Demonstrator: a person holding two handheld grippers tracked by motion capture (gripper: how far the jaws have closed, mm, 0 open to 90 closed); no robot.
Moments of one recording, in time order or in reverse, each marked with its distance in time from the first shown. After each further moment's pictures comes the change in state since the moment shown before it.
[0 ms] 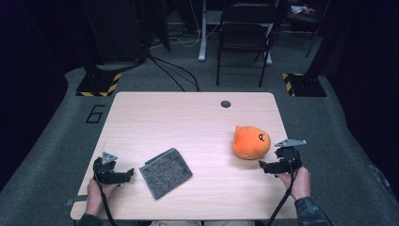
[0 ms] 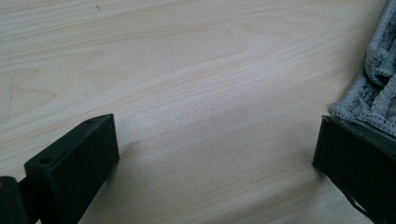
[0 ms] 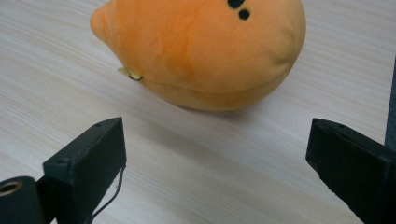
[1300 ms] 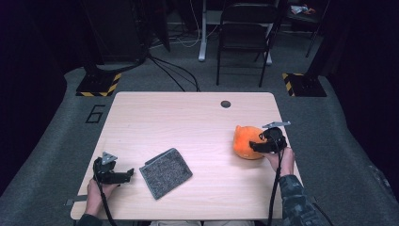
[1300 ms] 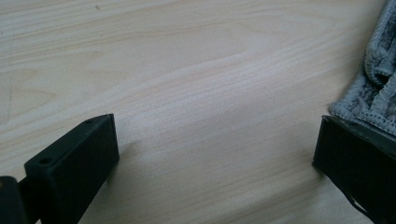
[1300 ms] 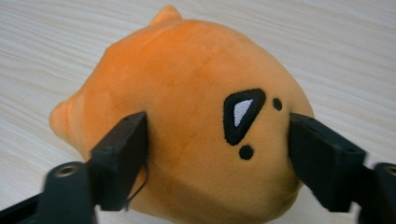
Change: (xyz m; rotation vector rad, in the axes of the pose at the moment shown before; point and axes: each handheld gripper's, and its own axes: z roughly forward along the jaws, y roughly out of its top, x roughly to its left) left arm 0.000 0.000 0.000 0.003 -0.001 0.002; right arm -0.006 0.054 0.051 -0.025 -0.005 0.021
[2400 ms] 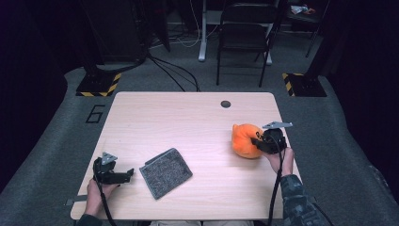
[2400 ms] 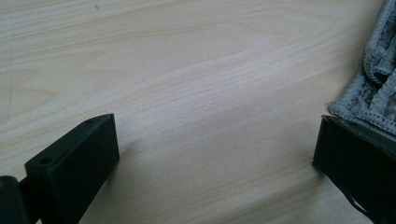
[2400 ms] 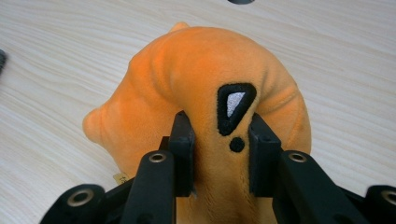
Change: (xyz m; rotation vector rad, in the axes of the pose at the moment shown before) left arm 0.000 -0.001 0.000 -0.005 -0.001 0.001; right arm 0.006 0.001 -0.011 -0.085 0.060 -0.039
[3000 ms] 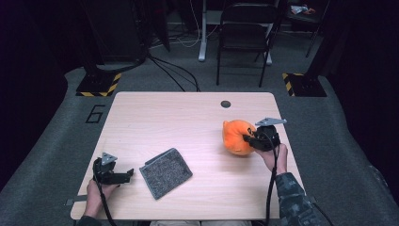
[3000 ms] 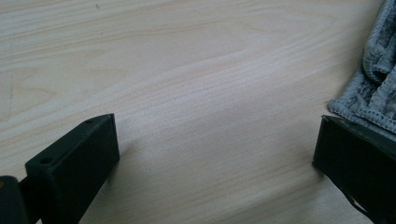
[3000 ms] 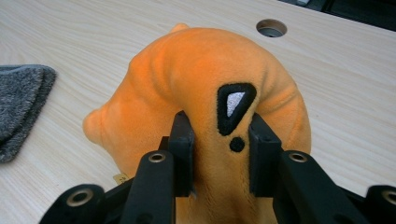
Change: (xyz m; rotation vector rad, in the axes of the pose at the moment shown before) left arm 0.000 -0.001 -0.001 0.003 -0.001 0.002; right arm 0.025 0.022 -0.005 -0.049 0.067 -0.055
